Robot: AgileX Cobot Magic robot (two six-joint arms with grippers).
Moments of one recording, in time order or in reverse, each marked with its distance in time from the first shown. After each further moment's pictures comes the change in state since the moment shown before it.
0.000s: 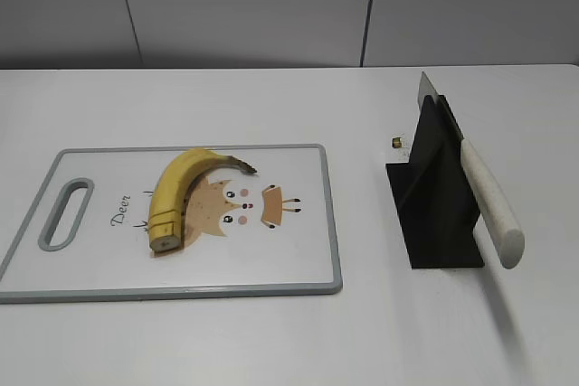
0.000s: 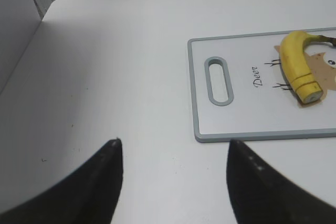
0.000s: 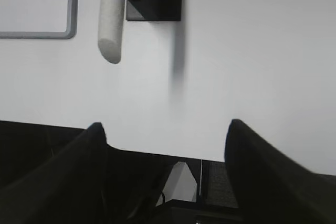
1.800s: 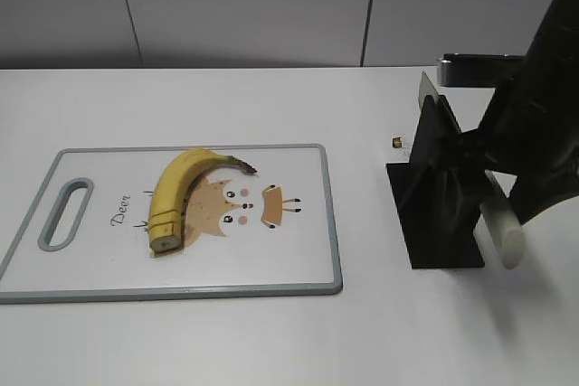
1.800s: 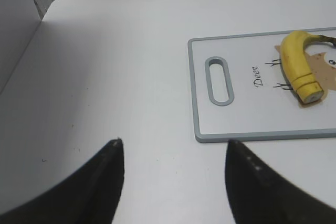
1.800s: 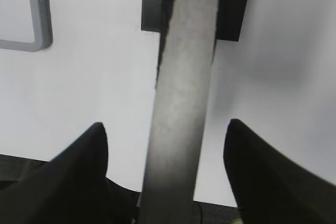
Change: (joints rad) left arm 0.000 0.000 0.000 0.000 0.000 0.000; right arm 0.281 0.880 -0.260 -0.057 -0.152 0.180
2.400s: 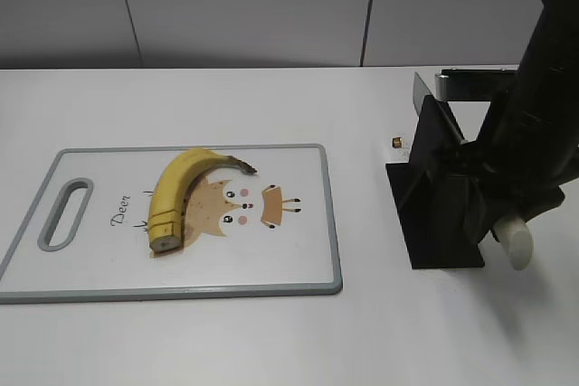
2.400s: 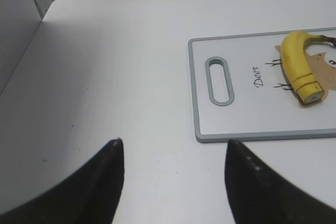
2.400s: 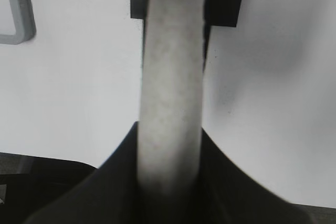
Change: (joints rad) left arm 0.000 0.000 0.000 0.000 0.000 0.000; right arm 0.000 0.039 0.000 -0.005 0.029 0.008
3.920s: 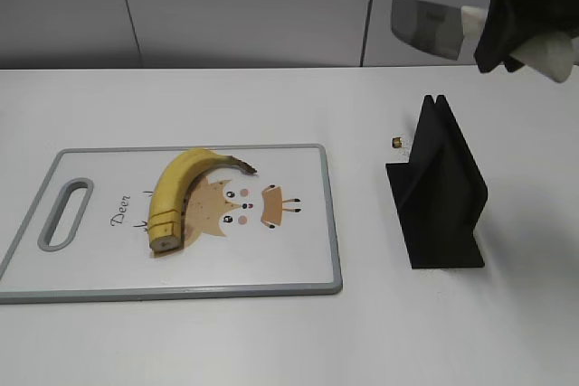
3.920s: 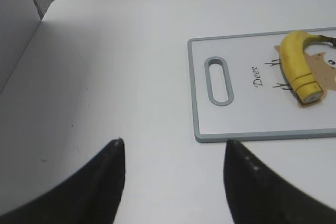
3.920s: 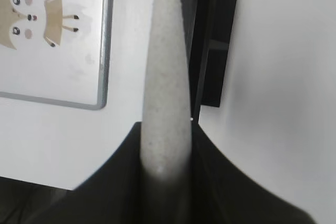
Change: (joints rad) left arm 0.000 0.000 0.000 0.000 0.000 0.000; right arm 0.000 -0.123 -0.371 -0.055 0.129 0.010
